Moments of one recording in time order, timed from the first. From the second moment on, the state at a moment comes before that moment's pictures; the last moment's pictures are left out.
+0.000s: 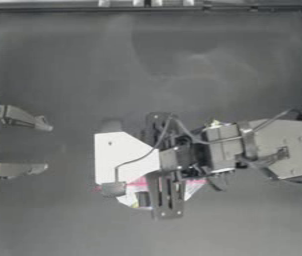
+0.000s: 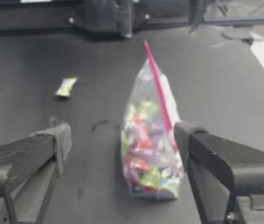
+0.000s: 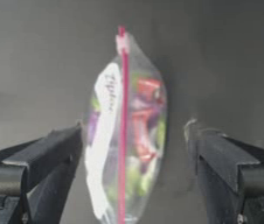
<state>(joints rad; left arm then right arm) -0.02 -0.98 1.20 0.02 -0.09 0.00 0.14 0.14 -0.14 -0.11 1.08 0.13</state>
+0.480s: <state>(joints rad) -0.02 -0.98 1.22 0.02 -0.09 0.00 0.15 0.29 -0.31 -0.13 1.15 0.10</state>
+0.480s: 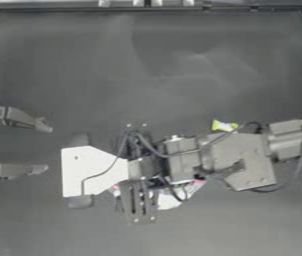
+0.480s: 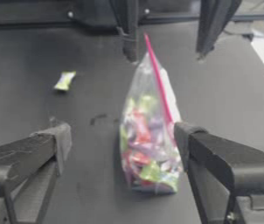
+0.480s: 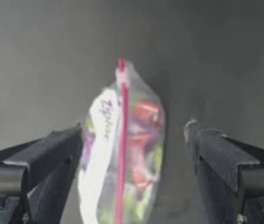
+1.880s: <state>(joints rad) -0.02 -0.98 1.25 0.01 -0.12 -0.01 0.14 0.47 -0.45 -0.17 1.20 0.04</state>
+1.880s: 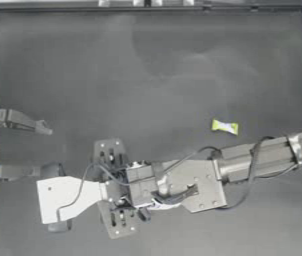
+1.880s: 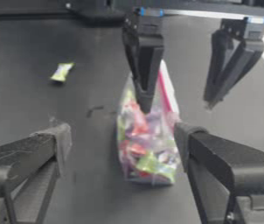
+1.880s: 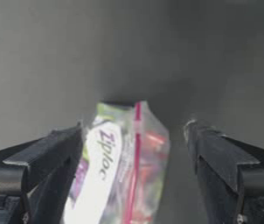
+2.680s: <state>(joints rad) -0.02 -0.98 1.25 0.00 -0.12 -0.01 0.13 0.48 -0.43 -0.17 1.18 0.04</state>
